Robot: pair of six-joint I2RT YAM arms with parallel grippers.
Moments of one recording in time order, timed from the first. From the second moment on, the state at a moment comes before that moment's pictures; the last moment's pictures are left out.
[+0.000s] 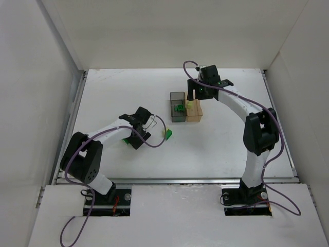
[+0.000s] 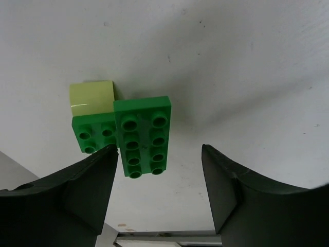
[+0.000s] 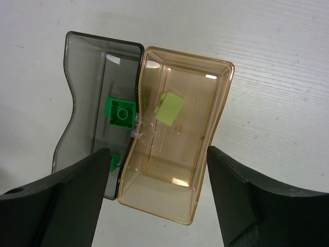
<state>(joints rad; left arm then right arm) -0.52 1.54 0.93 -0.72 -0.26 0.28 0.36 1.94 1.63 -0.49 -0.07 0.20</state>
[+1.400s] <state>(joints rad) -0.11 1.83 1.73 -0.48 1.34 -0.31 0.63 1.59 1.50 -0.22 -0.41 -0.08</state>
